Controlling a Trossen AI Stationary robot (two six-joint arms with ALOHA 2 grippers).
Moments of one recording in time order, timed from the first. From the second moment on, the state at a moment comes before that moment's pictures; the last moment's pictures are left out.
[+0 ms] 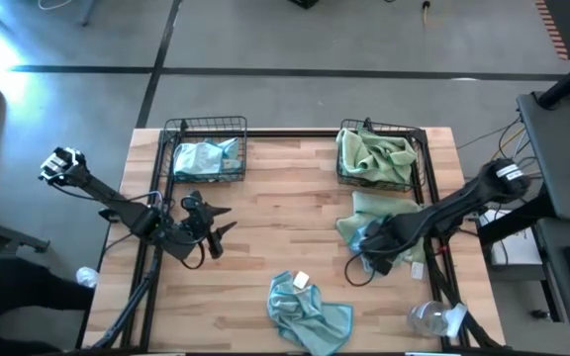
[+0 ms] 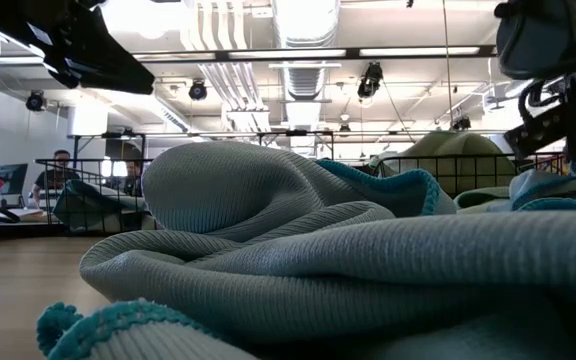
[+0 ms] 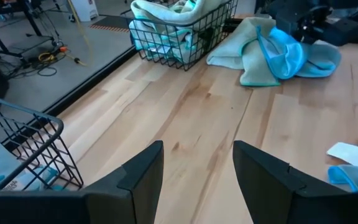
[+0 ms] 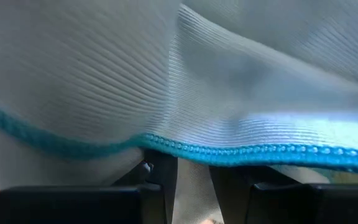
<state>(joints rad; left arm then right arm) -0.55 0.96 0.56 -0.27 -0.92 -0.51 0.37 1.43 0.70 -0.94 -0.05 0.98</state>
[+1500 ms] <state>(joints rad) -0.55 0.96 0.58 -0.29 -0.92 -0.51 0.21 1.42 1.16 -0.99 0.34 0.67</state>
